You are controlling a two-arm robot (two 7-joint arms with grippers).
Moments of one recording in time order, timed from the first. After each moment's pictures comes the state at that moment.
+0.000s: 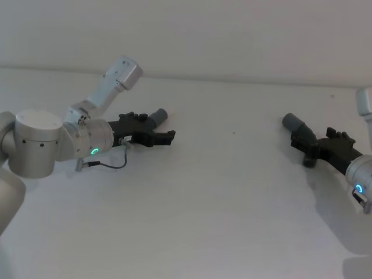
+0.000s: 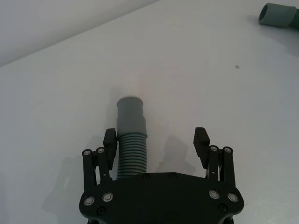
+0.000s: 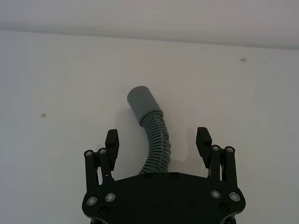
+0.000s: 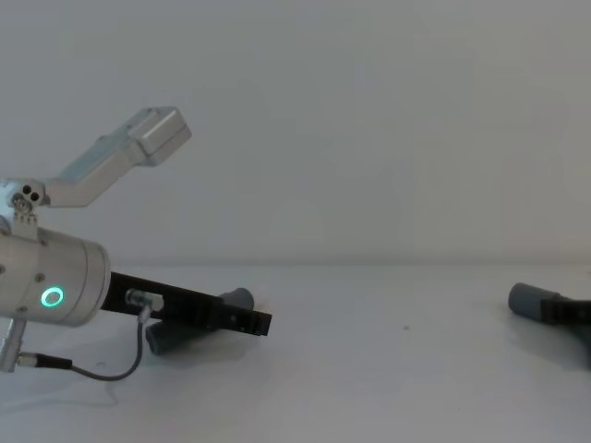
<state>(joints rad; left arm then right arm) -0.46 0.36 0.44 -1.41 -0.35 0.55 -0.43 0.17 0.30 -0.13 -1.58 0.29 0.50 0.18</state>
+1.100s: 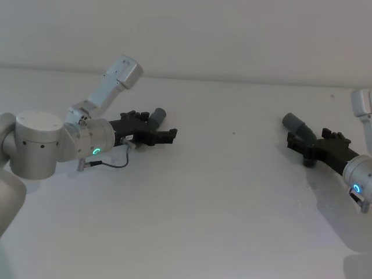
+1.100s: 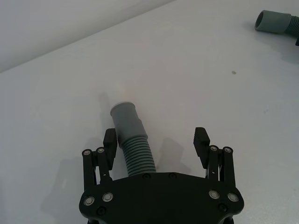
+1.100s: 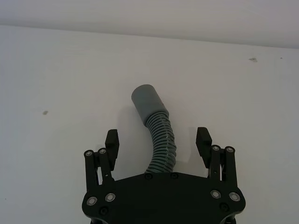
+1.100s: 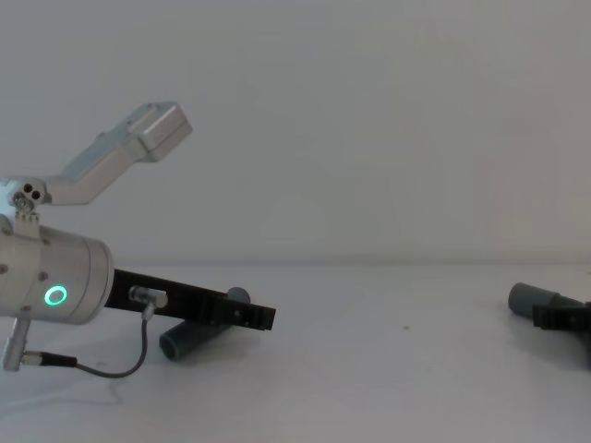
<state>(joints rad) -0.46 0.36 0.45 -1.42 -0.37 0.53 -0.41 0.19 0.31 -0.14 -1.54 0.28 0.48 0.21</state>
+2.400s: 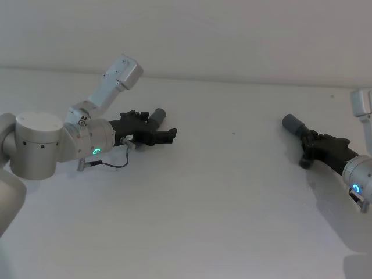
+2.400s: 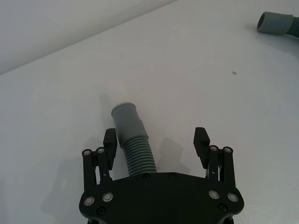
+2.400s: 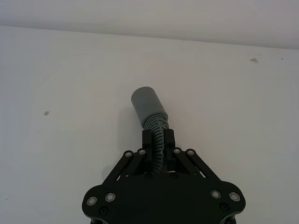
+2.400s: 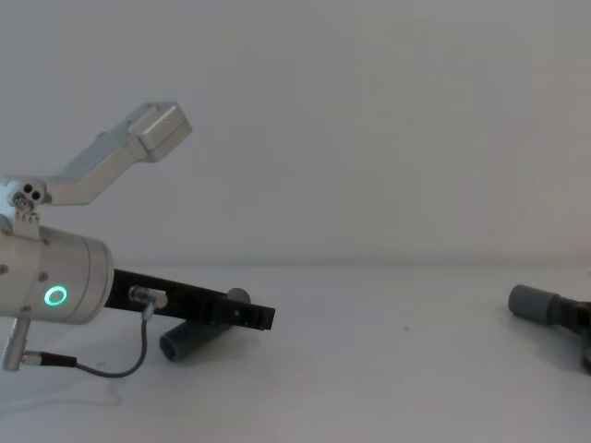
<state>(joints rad) -0.46 0.36 0.45 -1.42 -0.37 0.53 -0.41 0.19 0.31 -0.15 -1.53 0.28 0.48 0.22</state>
